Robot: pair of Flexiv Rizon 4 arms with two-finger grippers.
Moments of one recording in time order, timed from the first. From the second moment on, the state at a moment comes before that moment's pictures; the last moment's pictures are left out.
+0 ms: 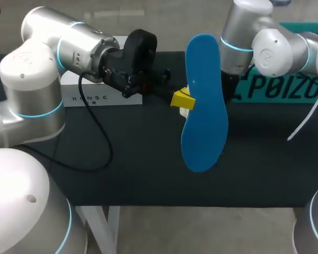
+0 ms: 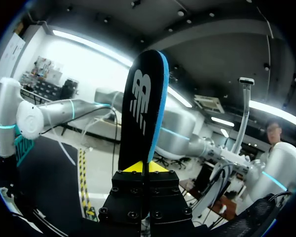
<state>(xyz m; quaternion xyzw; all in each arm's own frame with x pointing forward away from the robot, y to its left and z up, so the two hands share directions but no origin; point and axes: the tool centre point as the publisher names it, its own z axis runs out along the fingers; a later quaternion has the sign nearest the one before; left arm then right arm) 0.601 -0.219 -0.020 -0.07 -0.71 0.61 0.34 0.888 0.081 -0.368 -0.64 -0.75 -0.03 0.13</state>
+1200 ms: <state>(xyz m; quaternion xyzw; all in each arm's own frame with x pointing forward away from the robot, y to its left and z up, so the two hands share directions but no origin) 0.601 -0.219 -0.020 -0.07 -0.71 0.61 0.34 0.891 0.053 -0.194 -0.65 -0.62 -0.26 0.35</state>
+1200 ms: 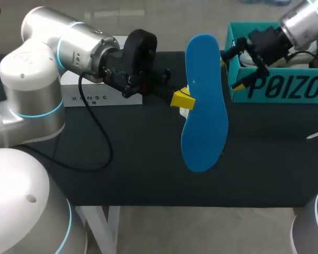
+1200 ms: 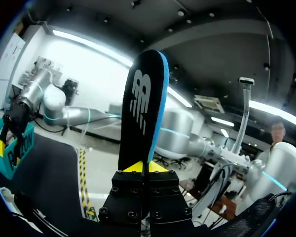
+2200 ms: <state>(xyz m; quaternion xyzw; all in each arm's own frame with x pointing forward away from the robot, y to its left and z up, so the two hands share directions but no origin) 0.601 -0.219 -0.020 -0.07 -0.71 0.61 0.34 0.874 0.019 -0.101 -0.51 -0.49 -0.56 0.44</state>
